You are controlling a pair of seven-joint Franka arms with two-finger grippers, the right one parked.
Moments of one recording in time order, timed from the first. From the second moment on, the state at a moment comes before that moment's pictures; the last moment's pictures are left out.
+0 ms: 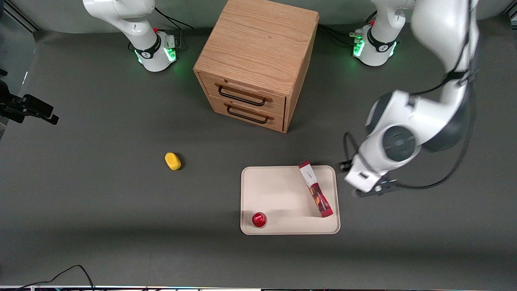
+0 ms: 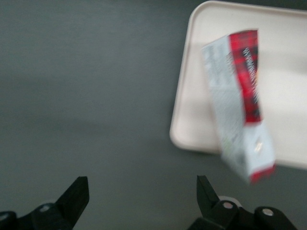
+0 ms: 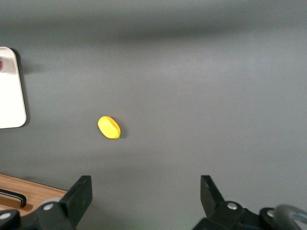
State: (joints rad) arm -0.13 0.39 -0.21 -1.51 0.09 1.74 -0.48
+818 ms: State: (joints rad) arm -0.09 -0.07 0.13 -1.83 0.06 1.61 0.14
